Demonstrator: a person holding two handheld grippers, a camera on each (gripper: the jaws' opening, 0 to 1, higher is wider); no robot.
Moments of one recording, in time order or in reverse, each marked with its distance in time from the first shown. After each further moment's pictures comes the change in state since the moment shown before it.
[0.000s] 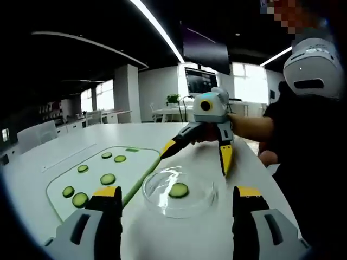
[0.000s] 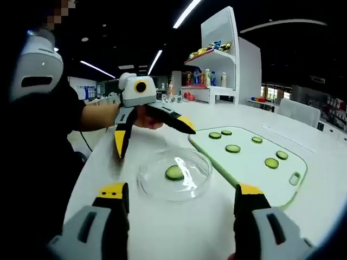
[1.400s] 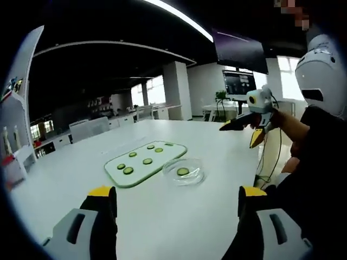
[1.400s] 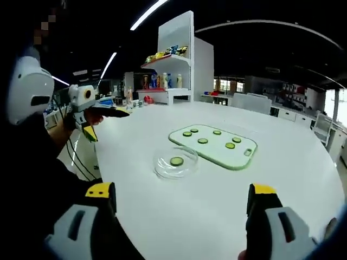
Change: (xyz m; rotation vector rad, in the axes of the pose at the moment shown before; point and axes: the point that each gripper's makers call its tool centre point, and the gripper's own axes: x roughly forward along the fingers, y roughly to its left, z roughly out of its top) left arm -0.117 -0.050 0.025 -0.033 0.072 0.410; right arm -0.100 0.041 0.014 0.122 0.043 -0.386
